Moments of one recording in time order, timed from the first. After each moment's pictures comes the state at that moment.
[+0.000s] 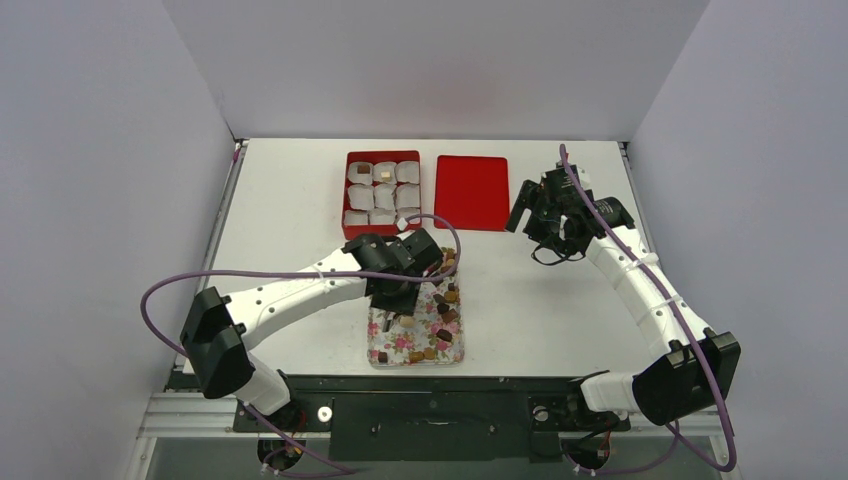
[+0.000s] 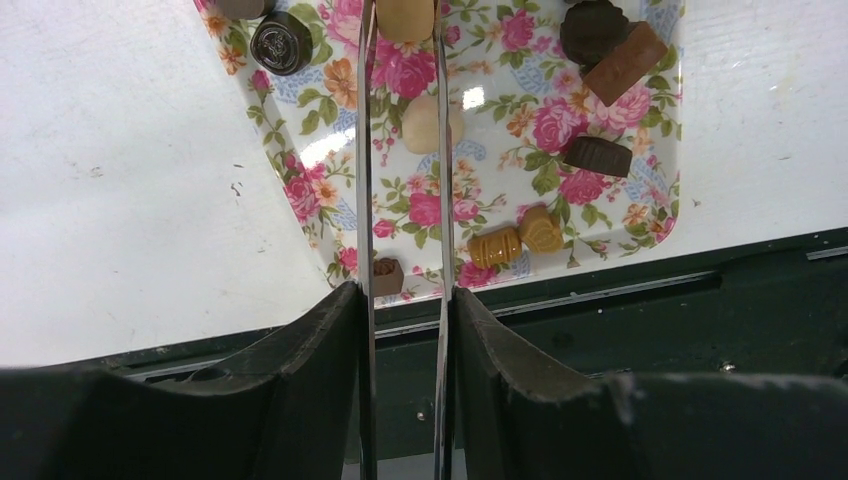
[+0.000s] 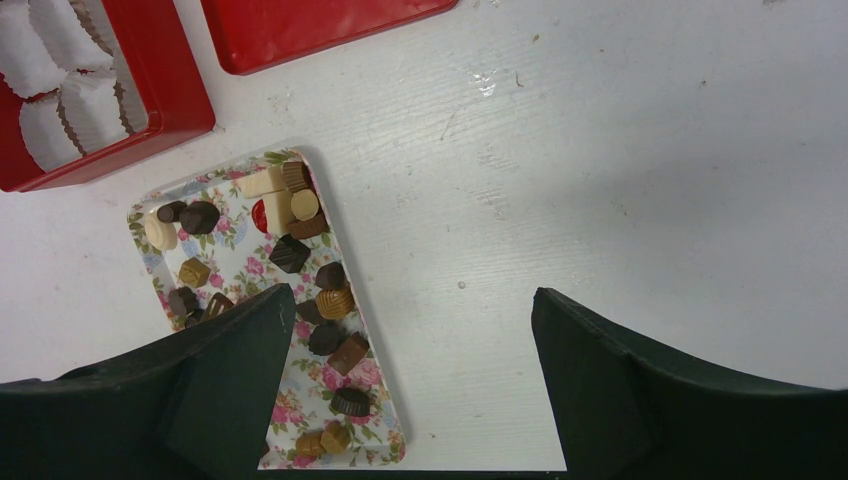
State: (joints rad) left arm -0.98 1.53 1.32 -1.10 -0.25 -0.72; right arm 0.32 1.33 1.28 -0.88 0.10 0.64
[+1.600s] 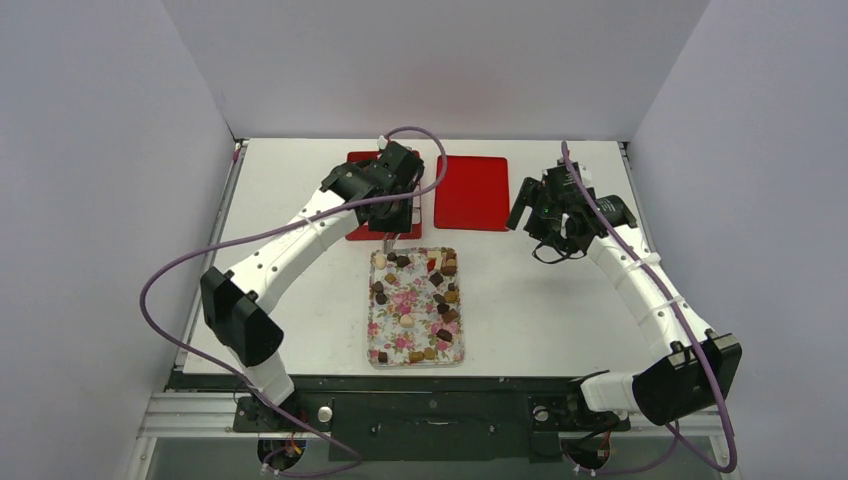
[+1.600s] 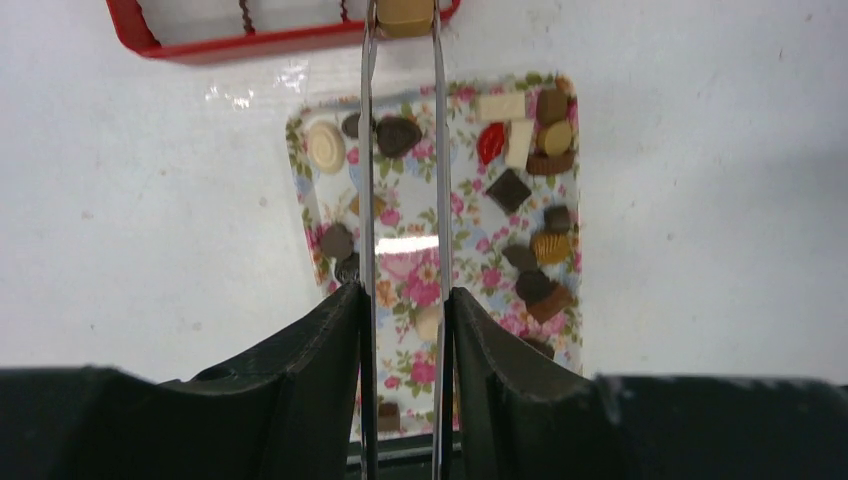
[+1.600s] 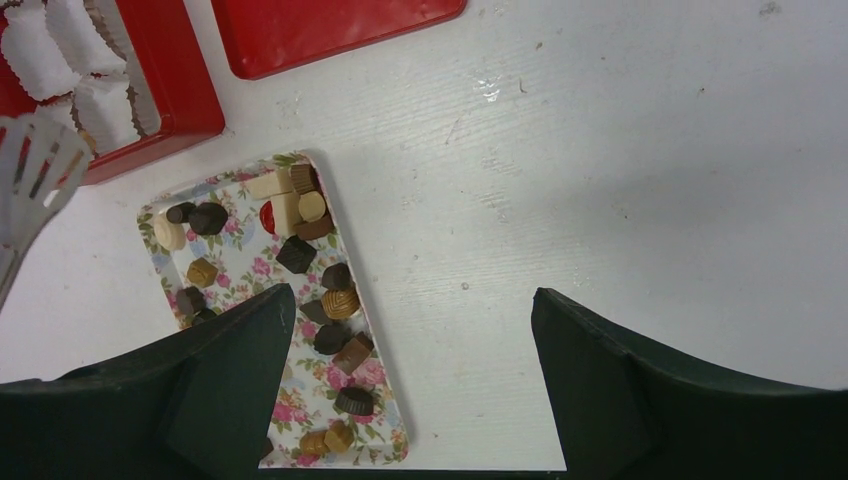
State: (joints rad) left arm -0.73 1.69 1.76 -1.12 -0.28 -0.57; right arm 0.32 1.33 1.31 -0.89 0.10 0.64
